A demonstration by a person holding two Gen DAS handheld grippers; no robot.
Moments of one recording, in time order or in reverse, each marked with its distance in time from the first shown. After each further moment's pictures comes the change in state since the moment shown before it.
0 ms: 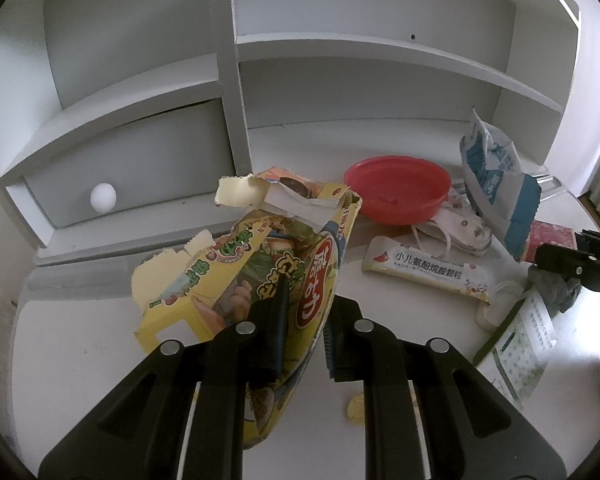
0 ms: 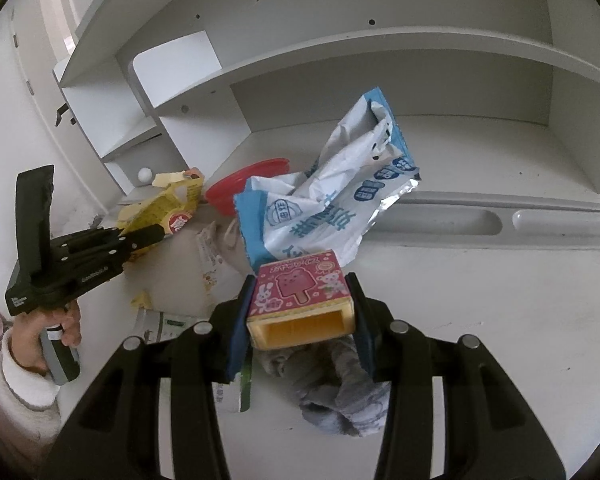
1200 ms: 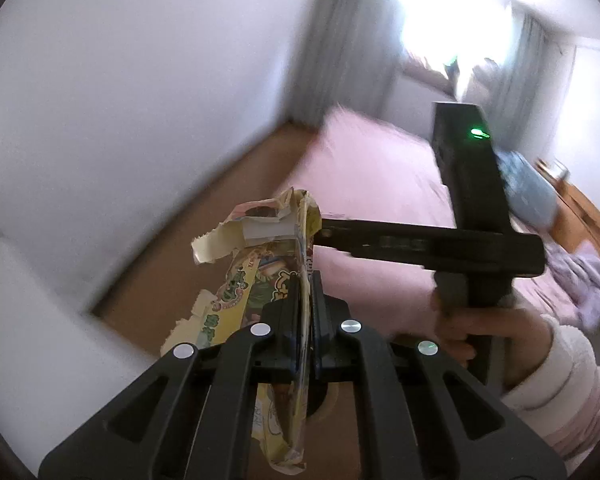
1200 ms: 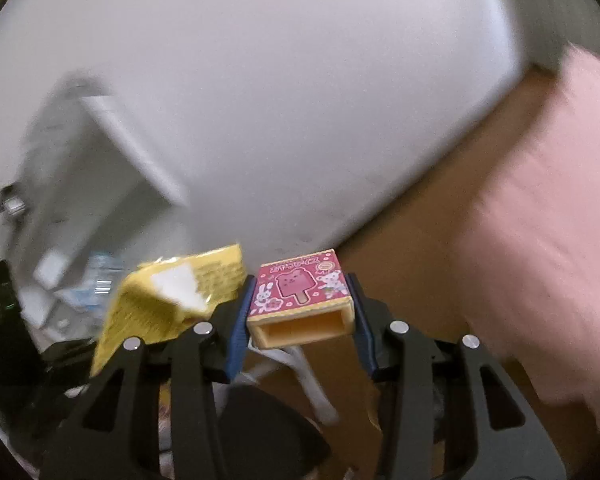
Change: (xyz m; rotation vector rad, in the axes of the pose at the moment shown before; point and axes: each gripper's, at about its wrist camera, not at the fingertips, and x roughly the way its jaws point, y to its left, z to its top) left arm -0.151 -0.566 -0.099 0.622 0.058 -1.009; right arm -0.414 -0.265 -0.275 0.726 -0.291 -0.453
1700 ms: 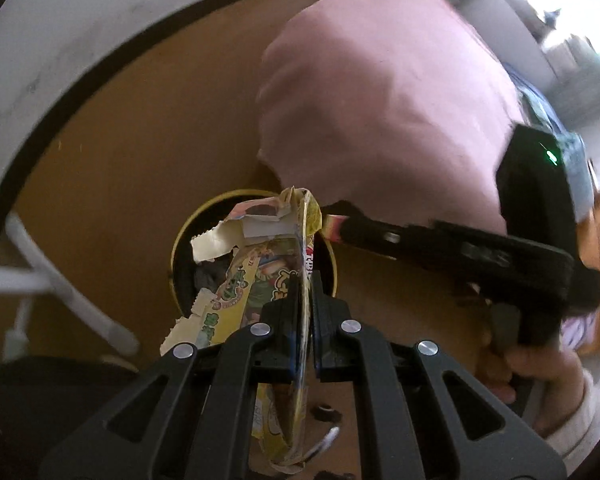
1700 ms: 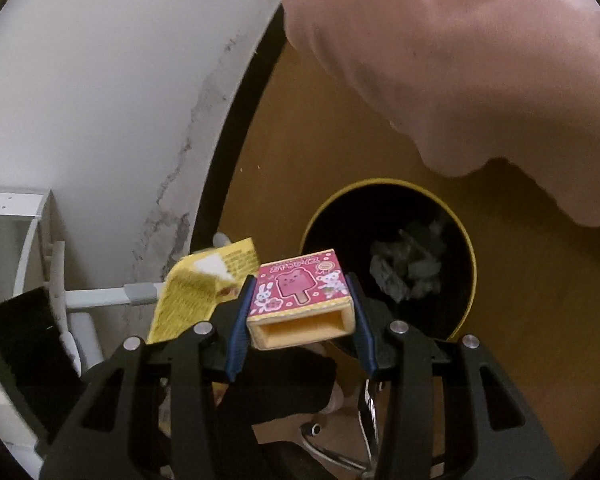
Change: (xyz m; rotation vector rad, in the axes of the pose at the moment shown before) left arm 0.245 0.061 -0.101 -0.348 0.523 0.018; right arm 0.135 -0.190 -0.125 0.503 0.400 -0.045
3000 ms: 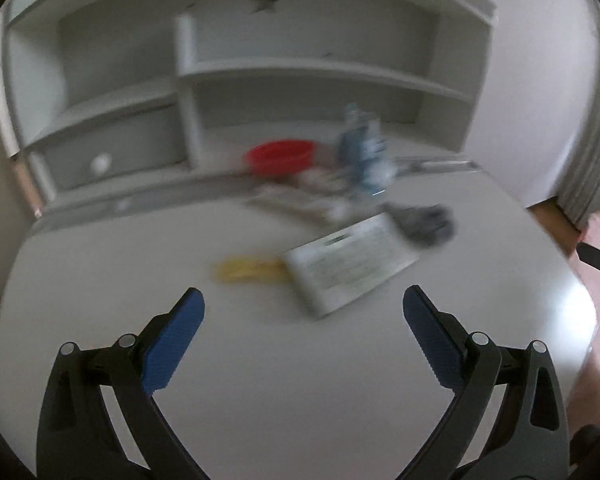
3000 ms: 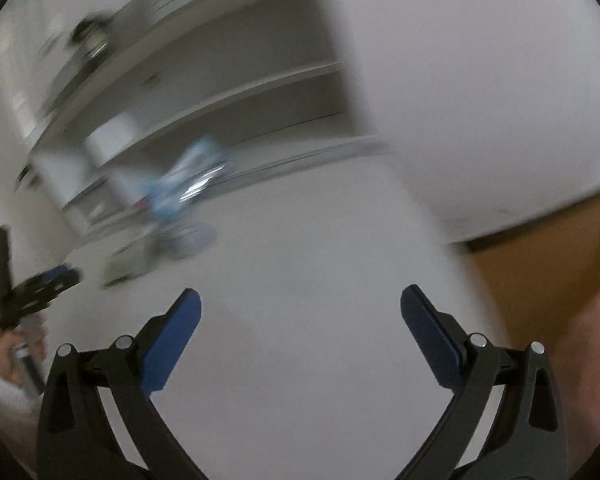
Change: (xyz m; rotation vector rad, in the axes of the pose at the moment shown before) left arm -0.467 0.277 -0.339 -0.503 -0.742 0.678; right arm -0.017 0.465 -0.226 -1.081 -0.207 0.145
